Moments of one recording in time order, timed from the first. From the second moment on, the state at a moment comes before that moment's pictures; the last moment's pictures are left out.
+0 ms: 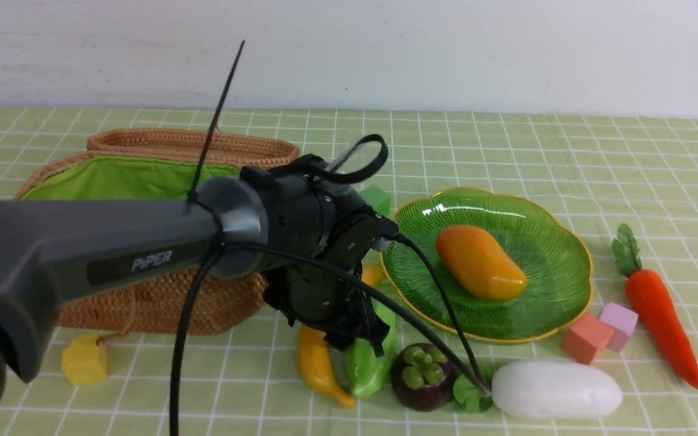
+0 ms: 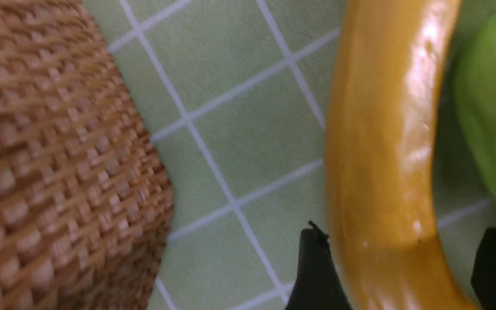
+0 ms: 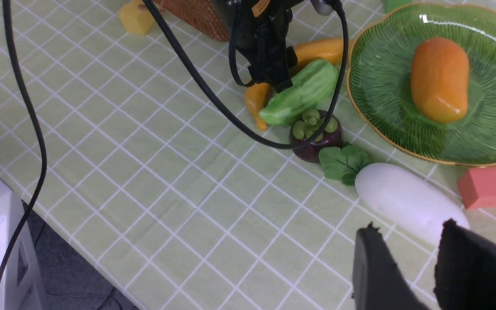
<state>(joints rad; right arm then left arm) 0.22 0.65 -1.08 0.46 1.24 -0.33 -0.69 1.99 -1.43 0.32 0.80 -0.33</state>
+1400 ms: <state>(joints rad) 0.22 0.65 -1.08 0.26 1.09 -0.15 -0.68 1.97 -1.75 0.11 0.77 0.14</state>
